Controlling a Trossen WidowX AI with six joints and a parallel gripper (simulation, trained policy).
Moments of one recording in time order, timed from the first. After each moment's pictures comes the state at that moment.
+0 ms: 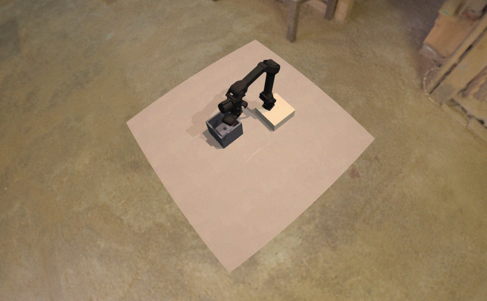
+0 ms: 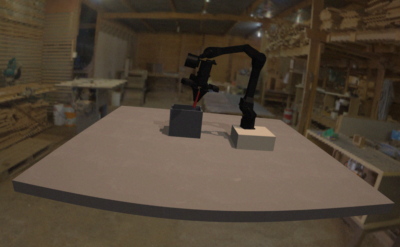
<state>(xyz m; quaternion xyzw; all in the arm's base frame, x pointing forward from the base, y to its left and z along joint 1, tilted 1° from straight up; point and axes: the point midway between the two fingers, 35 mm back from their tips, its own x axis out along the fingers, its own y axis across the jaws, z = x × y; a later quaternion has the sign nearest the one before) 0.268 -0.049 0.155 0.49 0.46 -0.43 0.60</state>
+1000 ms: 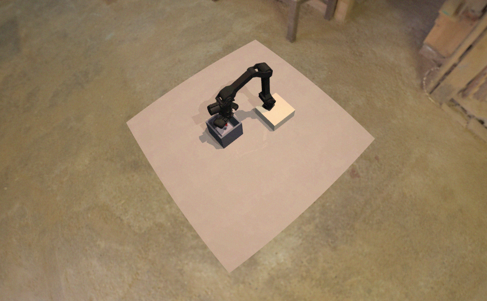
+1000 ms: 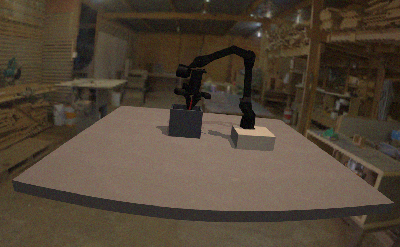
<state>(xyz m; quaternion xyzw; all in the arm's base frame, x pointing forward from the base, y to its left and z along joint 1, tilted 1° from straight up) 0.288 -0.105 0.104 0.48 0.48 -0.44 0.59</state>
